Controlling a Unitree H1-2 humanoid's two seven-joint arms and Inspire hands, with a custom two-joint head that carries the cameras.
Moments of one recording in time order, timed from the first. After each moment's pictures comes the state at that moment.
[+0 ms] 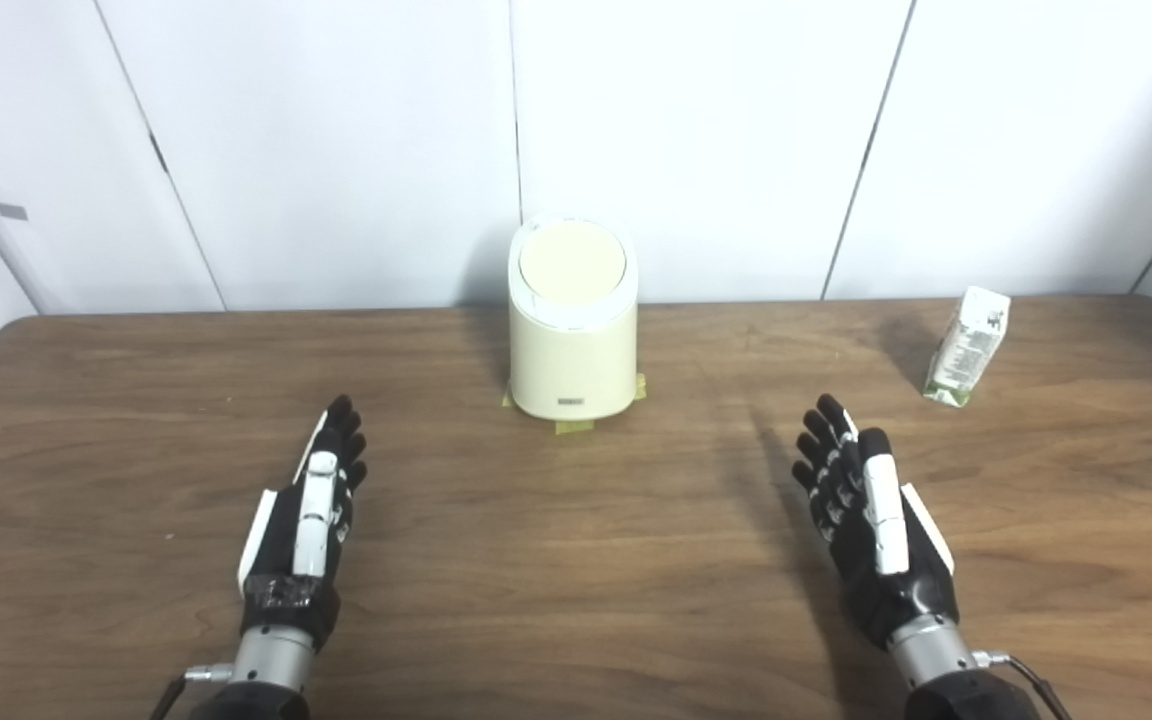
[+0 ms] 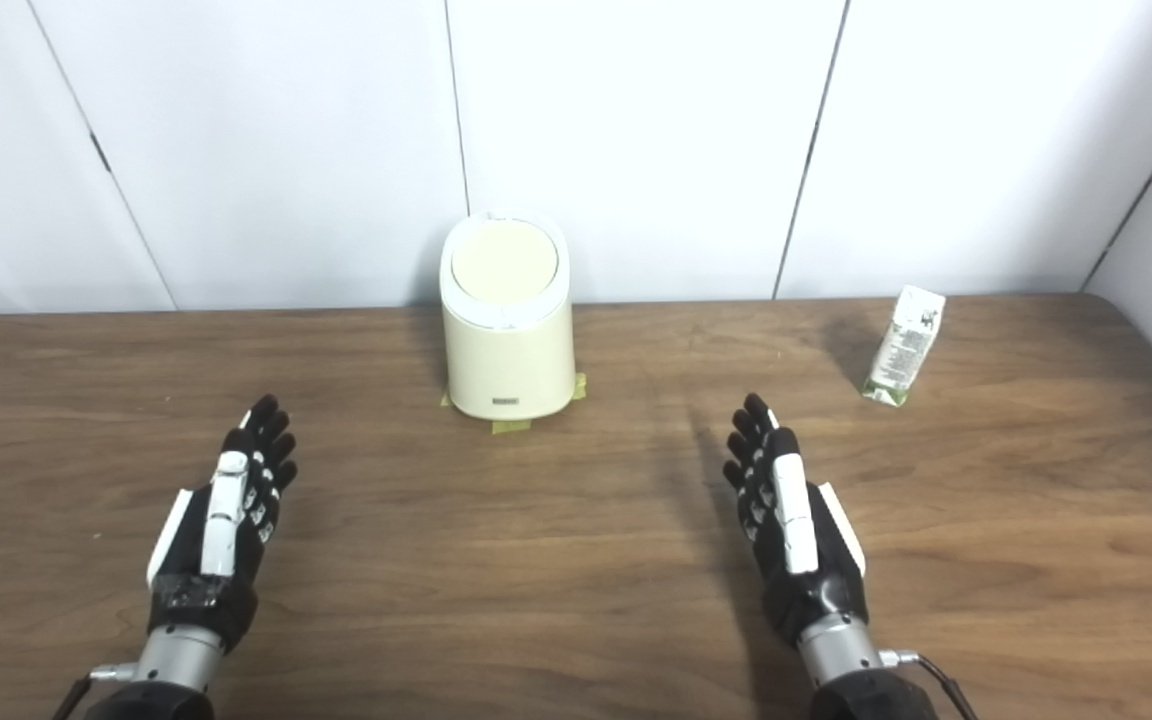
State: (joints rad) left arm 0.04 0.05 0.06 -0.28 -0.10 0.22 -0.05; right arm 0.07 -0.05 -0.05 -0.28 0.21 0.24 0.06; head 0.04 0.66
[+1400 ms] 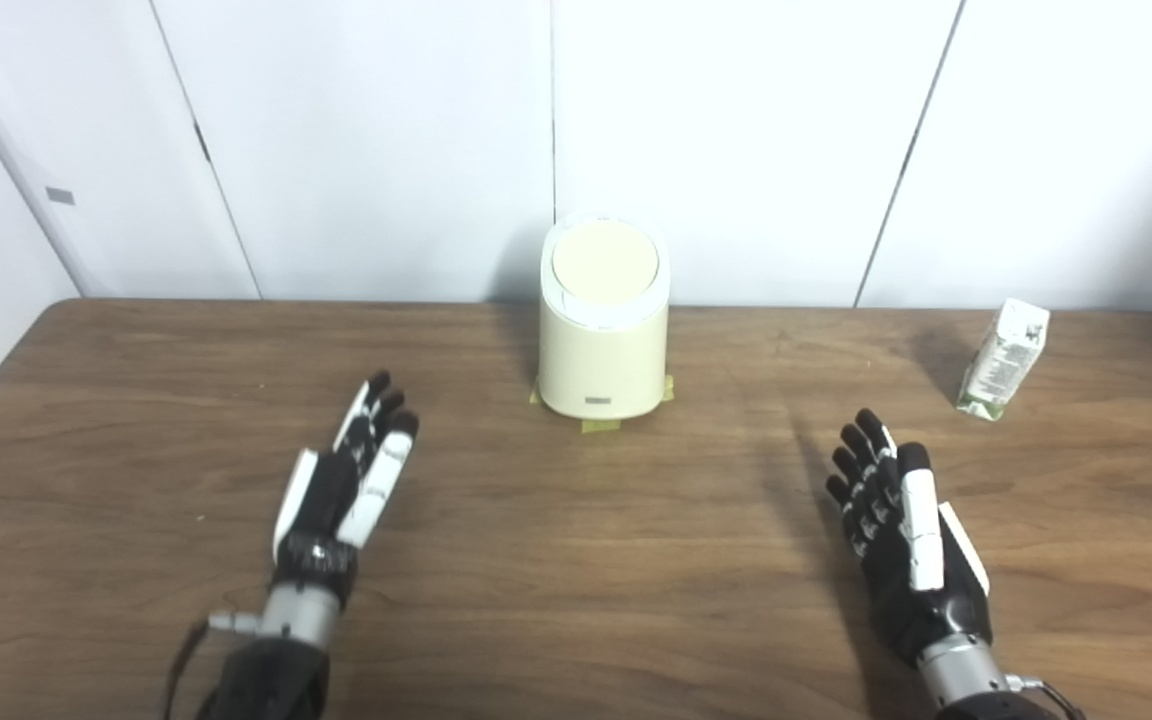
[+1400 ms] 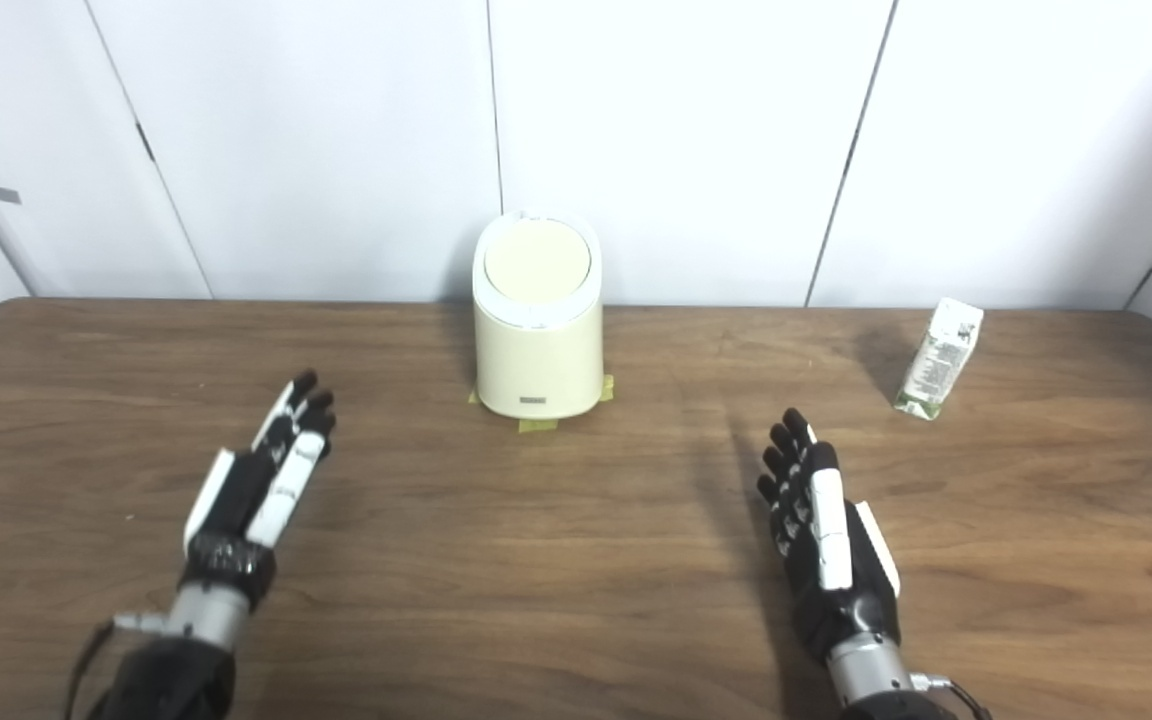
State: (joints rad) left arm -0.09 0.11 0.01 -0.36 0.14 0.40 -0.03; right arm 0.07 -0.04 -0.07 -0.26 0.22 0.23 0.05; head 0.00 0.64
